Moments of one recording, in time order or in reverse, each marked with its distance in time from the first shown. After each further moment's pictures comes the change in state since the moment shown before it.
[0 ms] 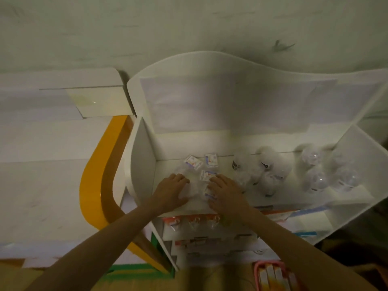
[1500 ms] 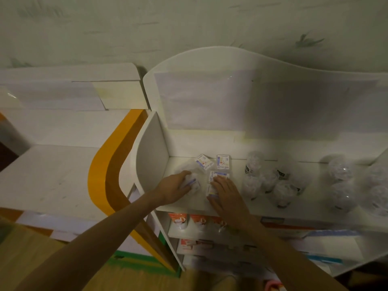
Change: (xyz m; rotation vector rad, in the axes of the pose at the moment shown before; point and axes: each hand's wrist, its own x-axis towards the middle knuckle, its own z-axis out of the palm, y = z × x) left_hand -0.003 0.006 -0.010 -0.285 -0.095 -0.321; right_hand 0.000 0.004 0.033 0.241 0.128 -0.051
